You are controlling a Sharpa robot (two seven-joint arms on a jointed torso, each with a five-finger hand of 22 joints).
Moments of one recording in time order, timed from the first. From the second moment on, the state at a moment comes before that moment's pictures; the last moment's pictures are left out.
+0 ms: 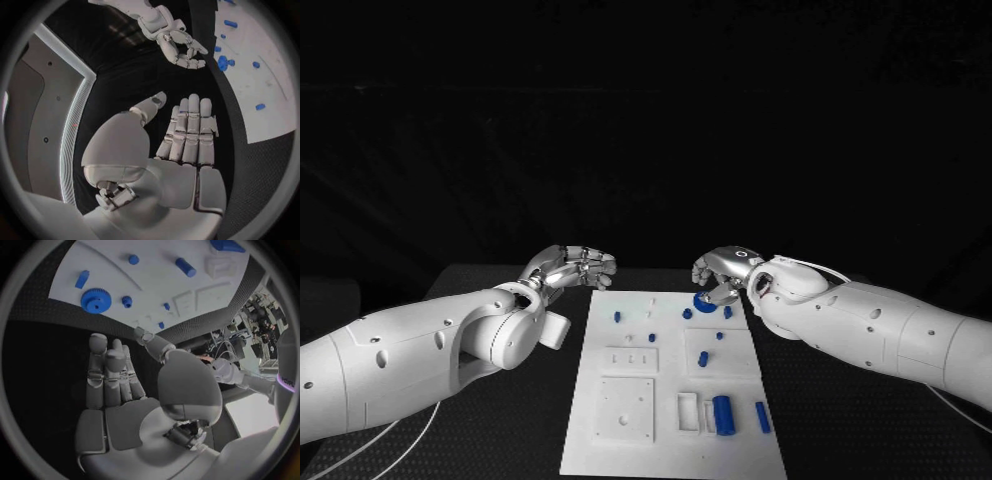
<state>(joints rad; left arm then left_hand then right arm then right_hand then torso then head) 1.24 -0.79 -0.15 1.44 -0.15 -0.34 0.32 1.16 -0.09 0.51 -0.19 0.12 0.80 0.18 0.36 0.45 1.12 0.14 0.13 0.09 0.99 0.08 0.53 0.50 0.05 0.86 -0.02 0.38 1.31 1.21 -0.55 -0.12 1.04 -1.59 -0.32 0.03 1.13 -0.19 0.67 -0.28 0.12 0.88 0.16 0.35 0.42 1.14 0.12 0.07 0.07 1.34 0.00 1.15 0.79 0.23 1.29 0.01 0.59 1.31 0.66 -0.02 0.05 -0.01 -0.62</state>
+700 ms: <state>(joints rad) 1.23 -0.79 -0.15 1.46 -0.15 -0.33 0.32 1.14 -0.09 0.51 -0.19 0.12 0.80 0.18 0.35 0.44 1.13 0.14 0.12 0.09 0.99 0.08 0.52 0.51 0.05 0.85 -0.02 0.39 1.31 1.18 -0.52 -0.12 1.02 -1.70 -0.32 0.02 1.13 -0.19 0.68 -0.28 0.12 0.88 0.16 0.35 0.42 1.13 0.12 0.07 0.07 1.34 0.01 1.16 0.79 0.22 1.29 0.01 0.60 1.31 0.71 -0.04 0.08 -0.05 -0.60</state>
